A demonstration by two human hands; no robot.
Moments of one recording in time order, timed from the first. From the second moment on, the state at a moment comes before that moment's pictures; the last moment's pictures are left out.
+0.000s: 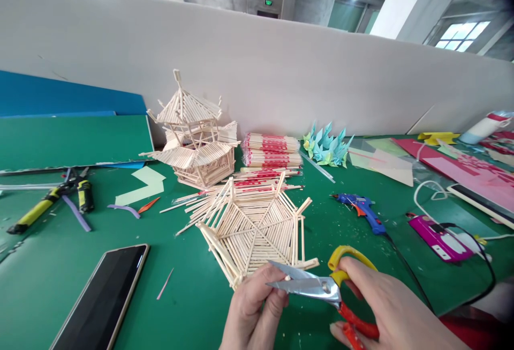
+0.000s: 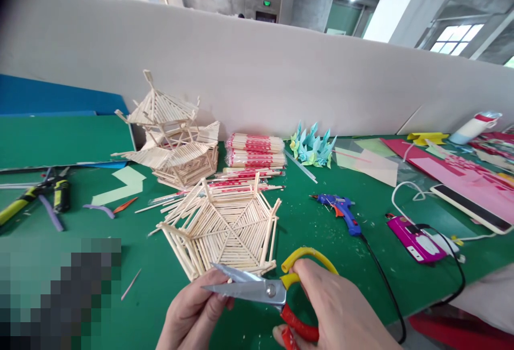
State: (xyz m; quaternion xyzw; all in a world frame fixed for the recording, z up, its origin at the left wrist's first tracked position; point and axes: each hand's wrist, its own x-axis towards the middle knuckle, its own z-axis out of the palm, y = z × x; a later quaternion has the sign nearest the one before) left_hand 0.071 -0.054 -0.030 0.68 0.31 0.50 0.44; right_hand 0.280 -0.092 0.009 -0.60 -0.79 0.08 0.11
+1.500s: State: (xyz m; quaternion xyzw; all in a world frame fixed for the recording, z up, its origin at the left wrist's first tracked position) left_hand 0.068 -0.061 -0.037 0.66 0.30 0.49 0.48; right_hand 0.294 -0.099 0.012 -0.60 -0.79 0.09 0.05
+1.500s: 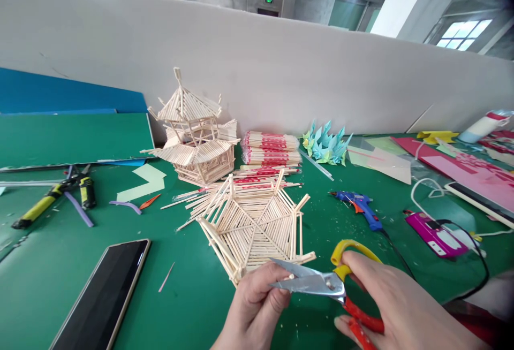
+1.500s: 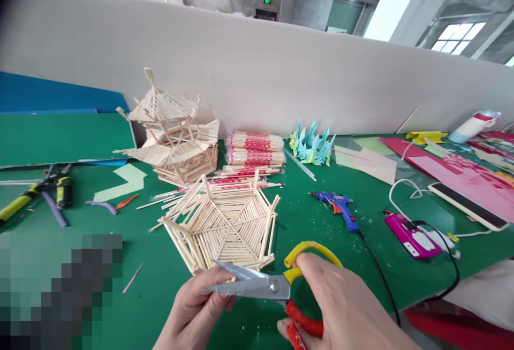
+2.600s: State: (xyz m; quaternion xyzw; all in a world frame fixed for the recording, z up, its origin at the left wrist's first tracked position) left_hand 0.068 -0.058 -0.039 0.66 0.28 0.50 0.49; right_hand 0.294 -0.096 0.012 -0.59 -0.79 0.11 0.06
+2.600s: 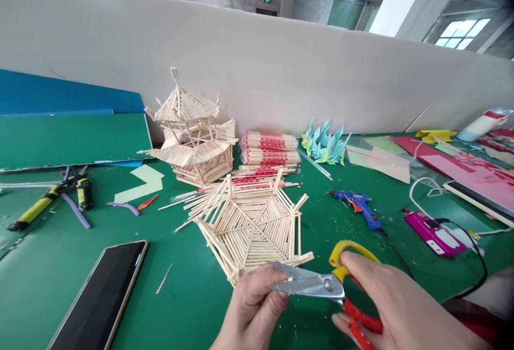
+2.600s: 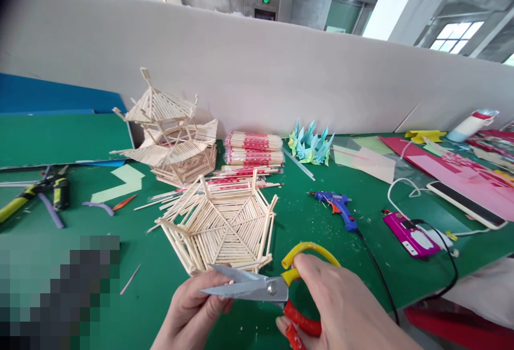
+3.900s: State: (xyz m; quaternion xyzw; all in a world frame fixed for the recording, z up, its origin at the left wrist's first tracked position) left_hand 0.084 -0.057 -0.031 0.43 0.31 0.51 0.68; right_hand 0.295 -0.090 0.010 -0.64 -0.76 0.09 0.07
